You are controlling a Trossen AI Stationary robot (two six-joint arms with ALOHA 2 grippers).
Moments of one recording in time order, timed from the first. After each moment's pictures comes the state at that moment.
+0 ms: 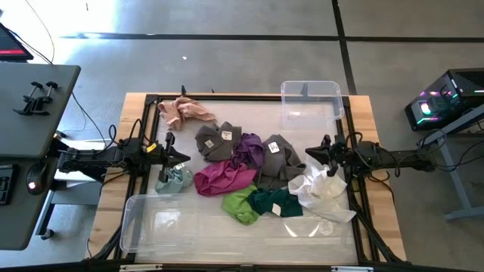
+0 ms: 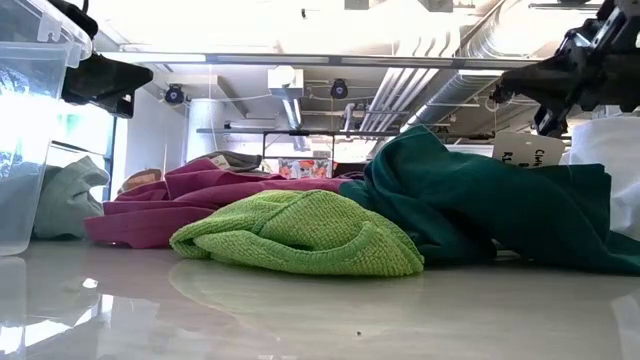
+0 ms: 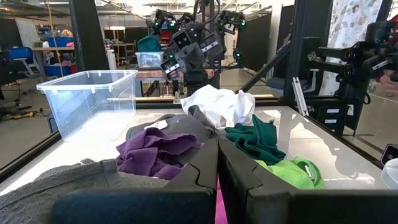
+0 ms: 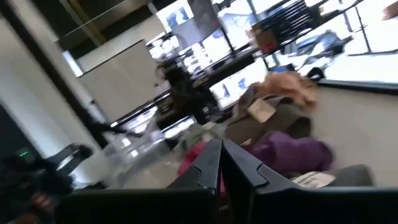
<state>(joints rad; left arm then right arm) 0.01 0.01 0.01 0.01 0.04 0.03 0.08 0.01 0.01 0.10 0.18 0.48</state>
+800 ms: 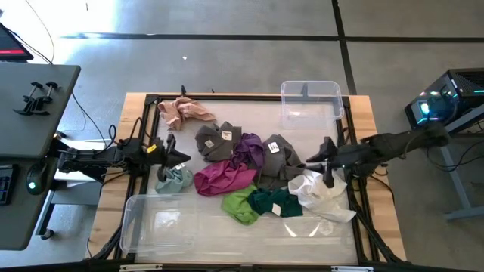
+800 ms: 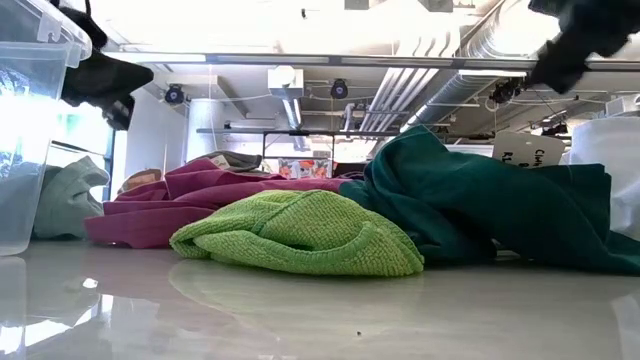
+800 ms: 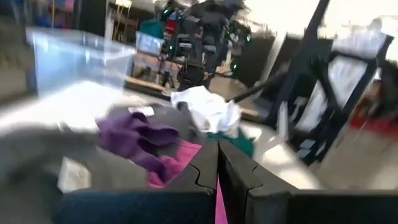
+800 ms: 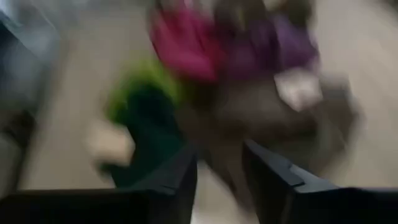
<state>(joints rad) 0.01 0.01 0.01 0.01 0.03 -0.32 0.32 0.72 0.68 -0.76 0.26 0.50</state>
